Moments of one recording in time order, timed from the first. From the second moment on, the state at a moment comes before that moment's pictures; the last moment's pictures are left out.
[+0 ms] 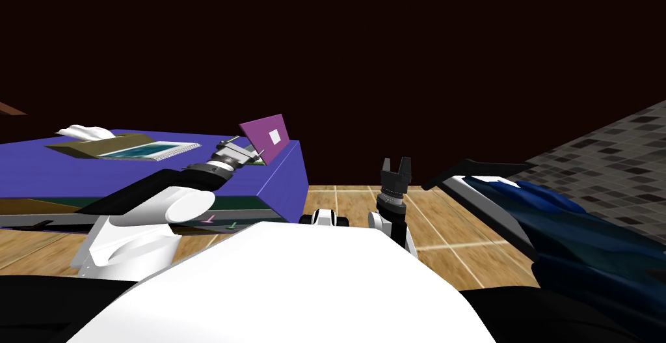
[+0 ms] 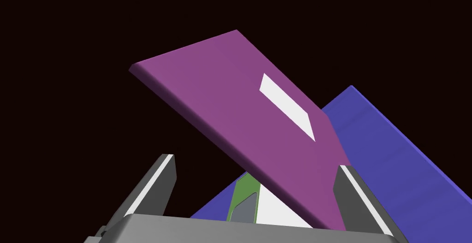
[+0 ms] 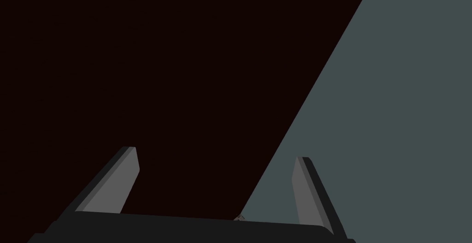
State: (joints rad) left arm 0.35 0.37 0.56 -2.46 0.73 0.58 0.65; right arm 0.52 0.02 0.00 -2.29 0.05 -0.65 0.00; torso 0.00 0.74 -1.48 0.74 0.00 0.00
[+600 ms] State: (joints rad) left arm 0.35 0.39 0.59 -2.47 0.76 0.63 0.68; right arm 0.52 0.02 0.00 -2.29 0.05 -0.65 0.00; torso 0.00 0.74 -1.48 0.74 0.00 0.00
